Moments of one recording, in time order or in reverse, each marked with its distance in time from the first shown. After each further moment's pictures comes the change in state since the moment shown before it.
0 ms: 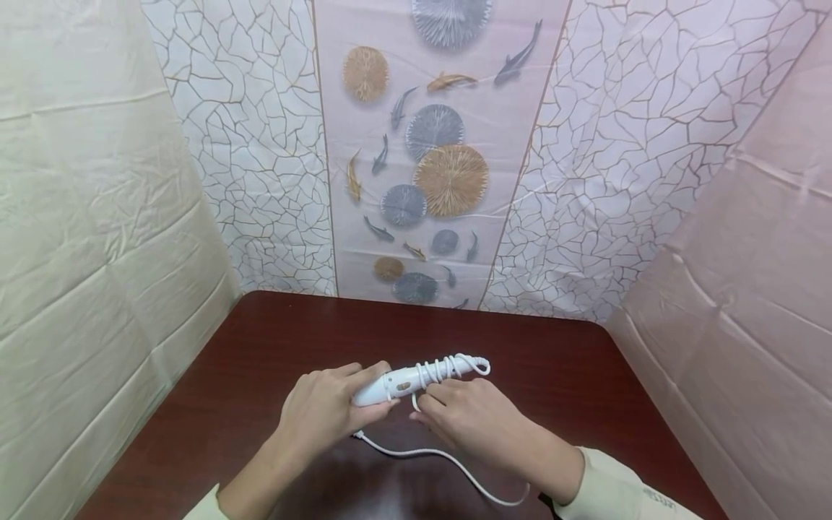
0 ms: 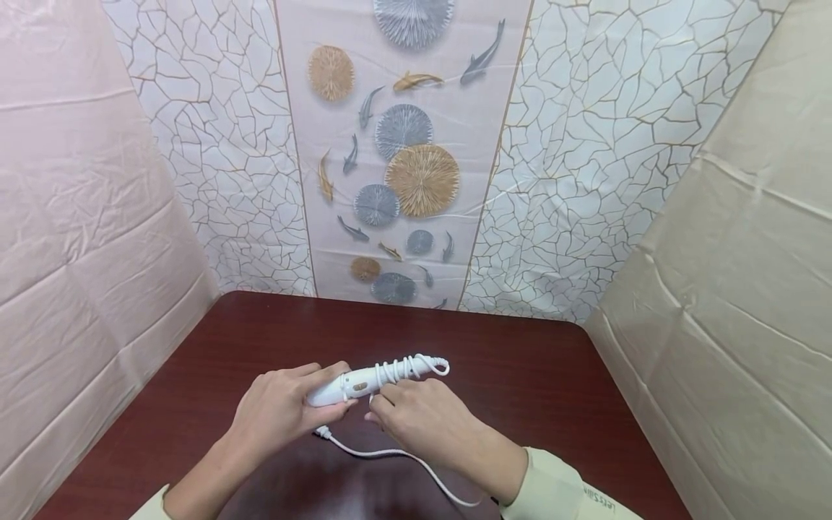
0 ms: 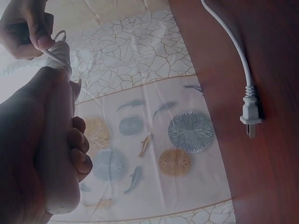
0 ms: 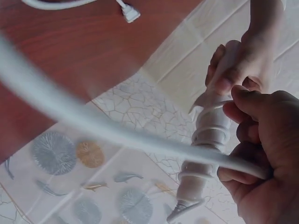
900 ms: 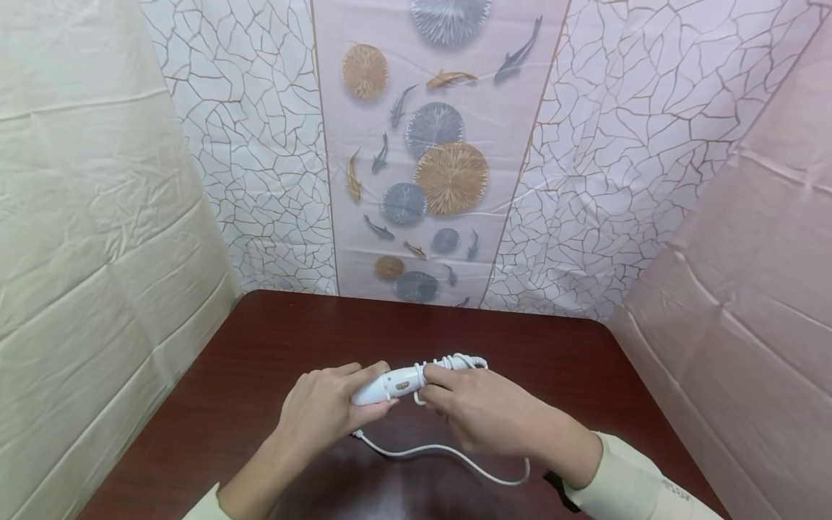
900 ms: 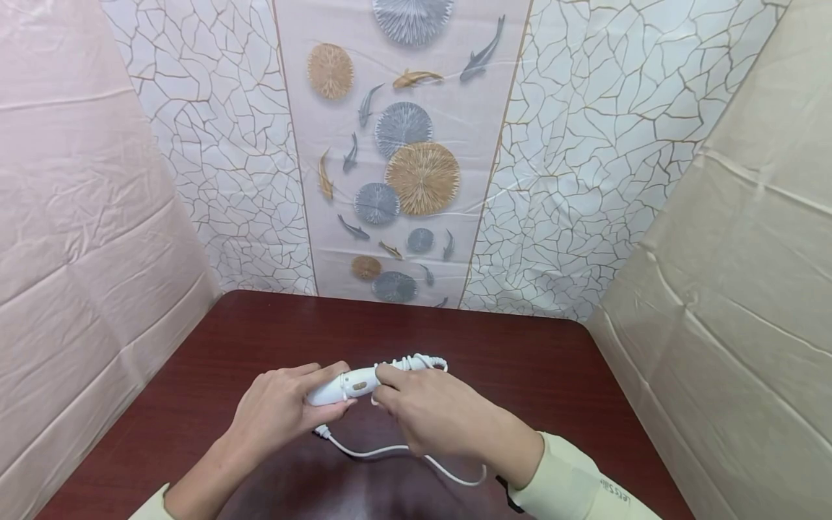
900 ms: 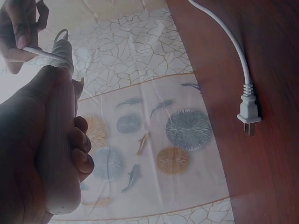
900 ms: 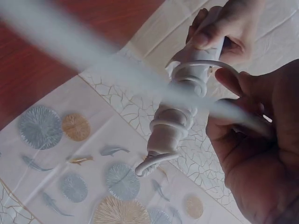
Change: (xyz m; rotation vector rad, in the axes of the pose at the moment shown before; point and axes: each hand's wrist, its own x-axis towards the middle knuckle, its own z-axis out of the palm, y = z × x) left_hand -0.001 0.000 0.000 0.008 -0.025 -0.009; right_hand 0.008 0.016 -0.030 0.199 -0.232 0.009
